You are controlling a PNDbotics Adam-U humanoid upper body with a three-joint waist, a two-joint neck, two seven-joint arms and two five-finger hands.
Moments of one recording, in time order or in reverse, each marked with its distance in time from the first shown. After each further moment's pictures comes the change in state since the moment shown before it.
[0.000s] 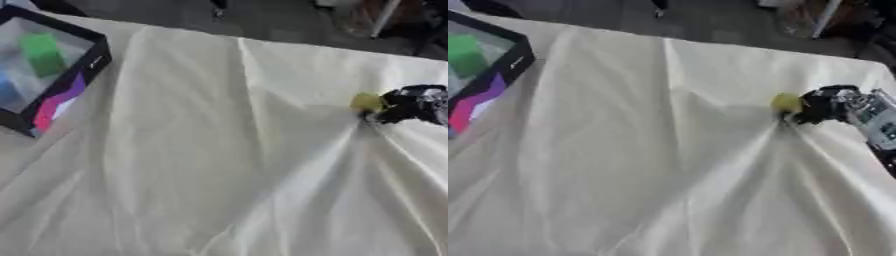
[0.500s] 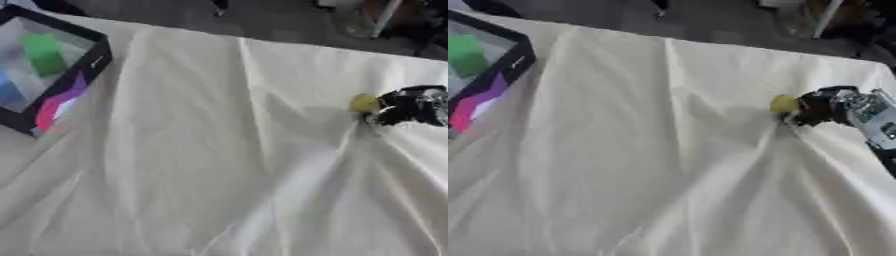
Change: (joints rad) left arm 0.000 0.000 0.000 0.002 -0.005 0.001 -0.001; right arm 0.000 0.000 0.003 0.000 -0.041 0.017 0.026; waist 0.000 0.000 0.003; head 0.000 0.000
